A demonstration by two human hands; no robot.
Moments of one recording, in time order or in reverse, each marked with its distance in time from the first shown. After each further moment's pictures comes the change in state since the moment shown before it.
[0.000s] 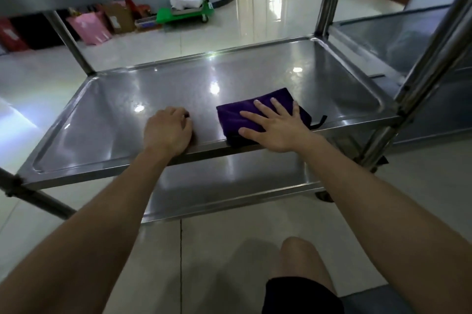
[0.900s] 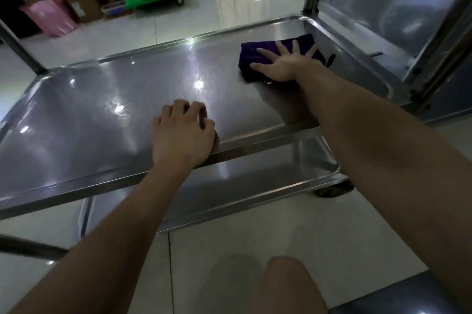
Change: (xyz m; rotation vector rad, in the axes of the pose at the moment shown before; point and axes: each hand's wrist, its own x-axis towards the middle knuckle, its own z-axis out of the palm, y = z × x) left_hand 0.009 0.083 0.025 0.008 -0.020 0.117; right_hand 0.150 0.124 -0.058 0.044 -0.034 0.326
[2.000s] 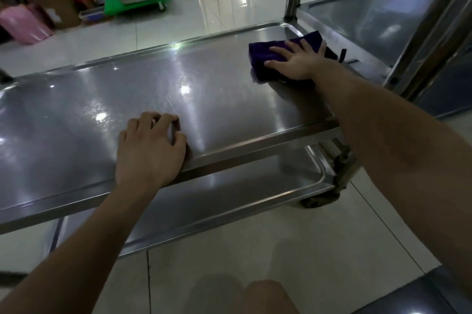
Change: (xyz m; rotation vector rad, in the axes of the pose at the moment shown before) left_hand 0.014 0.002 -0.002 0.022 -0.017 0.006; right_hand 0.036 0.108 -0.015 0.019 0.074 -0.004
